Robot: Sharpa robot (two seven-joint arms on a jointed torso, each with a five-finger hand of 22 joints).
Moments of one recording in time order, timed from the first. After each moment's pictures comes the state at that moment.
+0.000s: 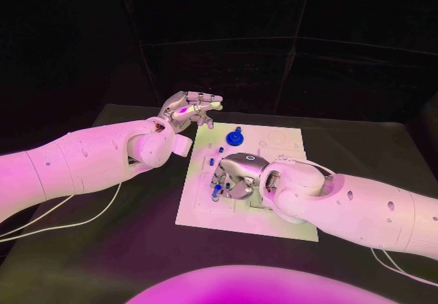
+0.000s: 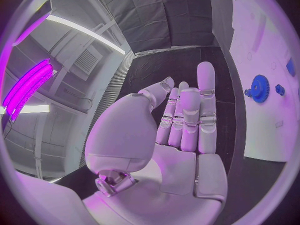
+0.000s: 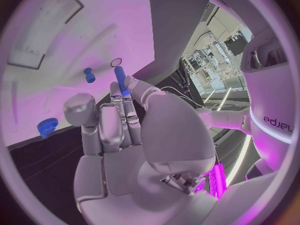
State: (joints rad) left arm 1.18 -0.78 -0.05 1.35 -0.02 -0.17 0.44; left_hand 1.28 -0.09 0.46 -0.08 0.06 1.02 0.17 0.12 0.07 1.11 0.09 0.28 0.08 1.27 0.01 1.12 0.58 0.17 1.30 0.10 0.54 0.66; right arm 1.07 -0.56 -0.05 1.62 -1.58 -0.16 -0.14; right_hand 1.36 -0.08 0.47 -0.04 0.11 1.11 0.14 0.09 0.07 1.14 0.07 0.27 0.07 1.46 -0.02 1.30 1.03 0.12 1.34 0.08 1.22 0.90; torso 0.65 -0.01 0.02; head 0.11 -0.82
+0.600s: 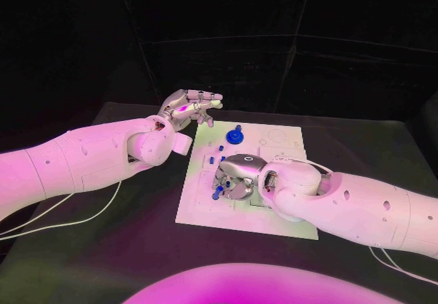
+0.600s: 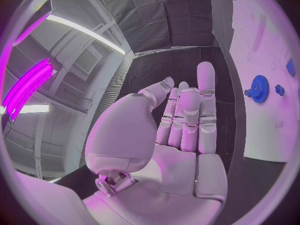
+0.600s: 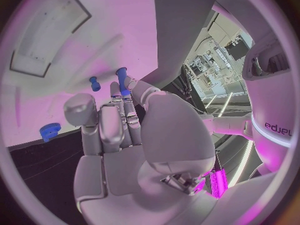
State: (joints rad) left arm 1.18 -0.78 -0.05 1.35 -0.02 -0.17 0.44; left_hand 1.28 -0.09 0.46 -0.08 0.06 1.02 0.17 0.12 0.07 1.11 0.09 0.28 0.08 1.27 0.01 1.12 0.58 0.17 1.30 0.10 0.54 0.66; right arm 1.06 -0.55 -0.05 1.60 -1.62 -0.10 -0.16; right_hand 1.36 -0.08 0.47 -0.04 0.11 1.11 0.14 0.09 0.07 1.14 0.07 0.26 0.07 1.46 -0.02 1.30 1.03 0.12 1.34 0.08 1.22 0.90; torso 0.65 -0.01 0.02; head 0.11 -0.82
